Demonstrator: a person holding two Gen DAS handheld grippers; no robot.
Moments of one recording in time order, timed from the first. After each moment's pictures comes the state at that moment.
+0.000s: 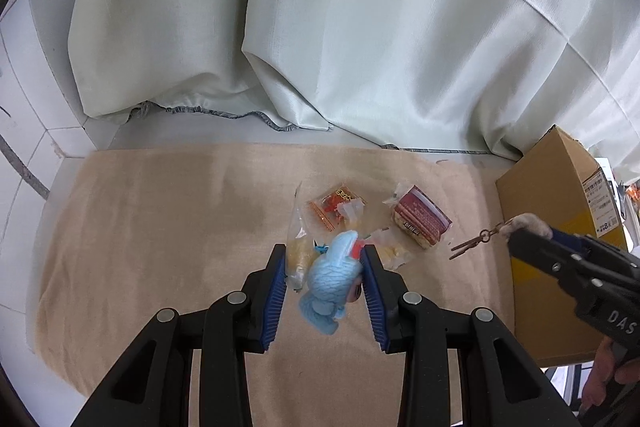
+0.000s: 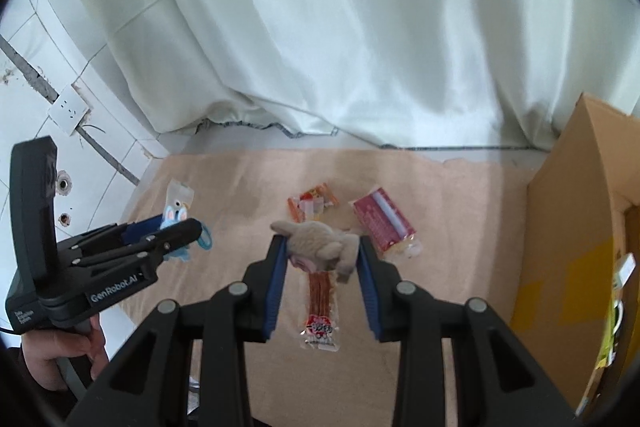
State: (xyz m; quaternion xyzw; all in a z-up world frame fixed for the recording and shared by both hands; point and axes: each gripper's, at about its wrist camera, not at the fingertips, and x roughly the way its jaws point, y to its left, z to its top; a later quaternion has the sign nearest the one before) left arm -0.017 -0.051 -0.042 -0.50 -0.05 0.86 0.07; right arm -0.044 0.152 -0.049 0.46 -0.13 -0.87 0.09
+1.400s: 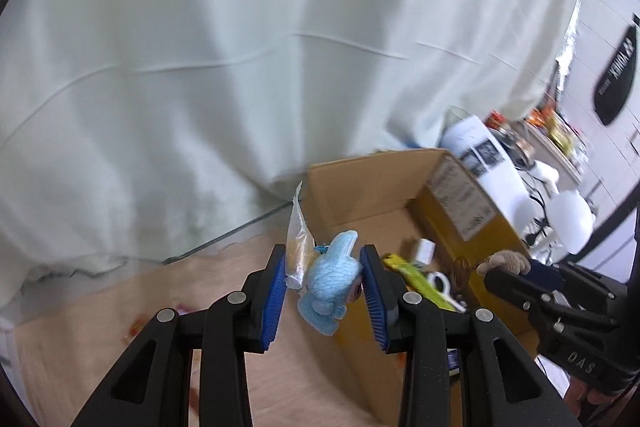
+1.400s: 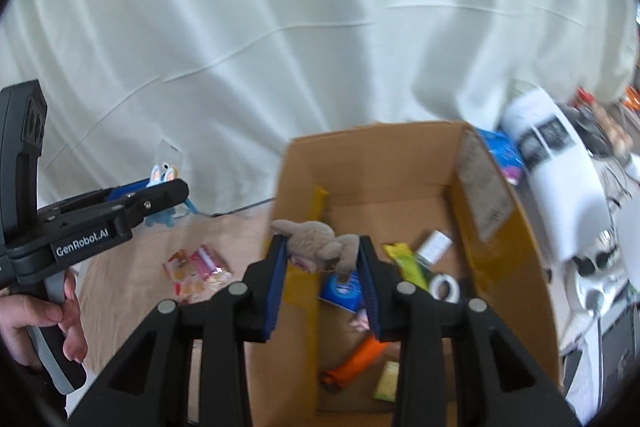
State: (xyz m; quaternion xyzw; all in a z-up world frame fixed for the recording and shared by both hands) left arm -0.034 0.223 0.056 -0.42 0.06 0.85 0.30; right arm 0.093 0.348 0.010 0.37 -0.19 -0.90 -0.14
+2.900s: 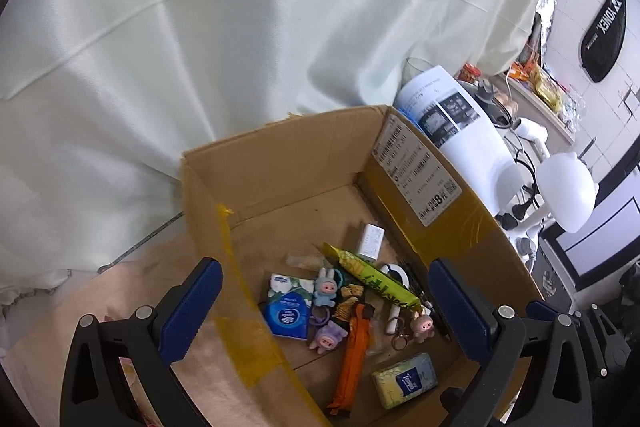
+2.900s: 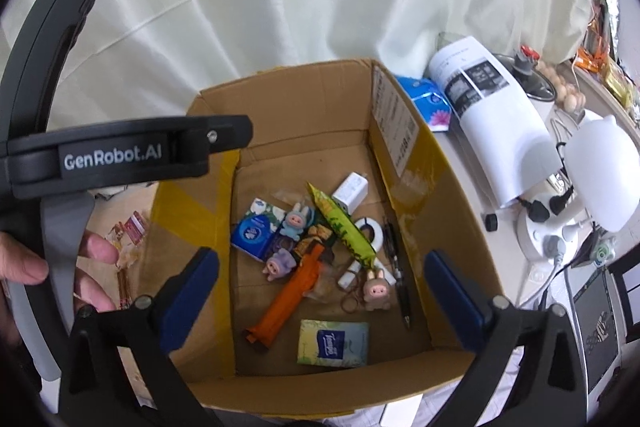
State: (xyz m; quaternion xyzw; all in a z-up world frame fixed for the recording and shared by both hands) left arm -0.020 0.335 0.013 -0.45 0.10 0.82 0.33; right arm 0.143 0.369 -0.034 0.40 -0.18 -0.87 -0.21
